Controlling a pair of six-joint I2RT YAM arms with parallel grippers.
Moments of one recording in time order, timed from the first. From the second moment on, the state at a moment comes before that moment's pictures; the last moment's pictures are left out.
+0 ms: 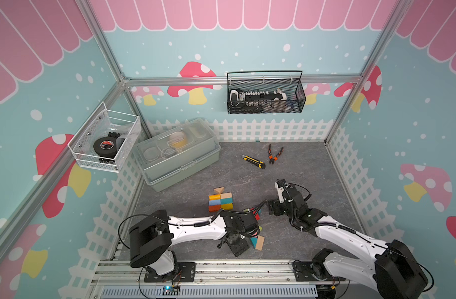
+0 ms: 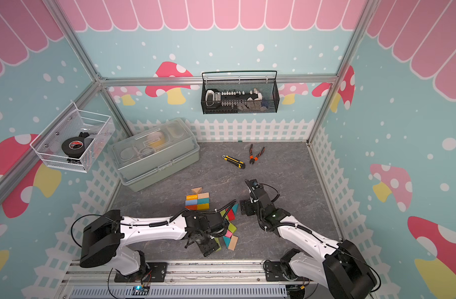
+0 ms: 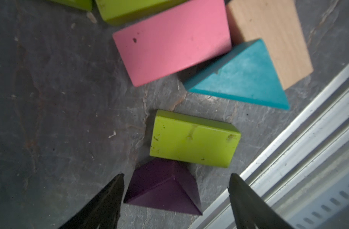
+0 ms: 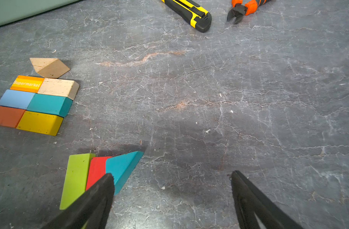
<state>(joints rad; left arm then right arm) -1.18 1.60 0.96 -0.79 0.02 -0.20 0.60 1.11 0.51 -0.12 0.16 0.26</state>
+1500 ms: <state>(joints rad) -1.24 1.63 0.96 -0.84 -0.04 -0.28 0.60 1.15 0.51 -0.12 0.16 0.26</state>
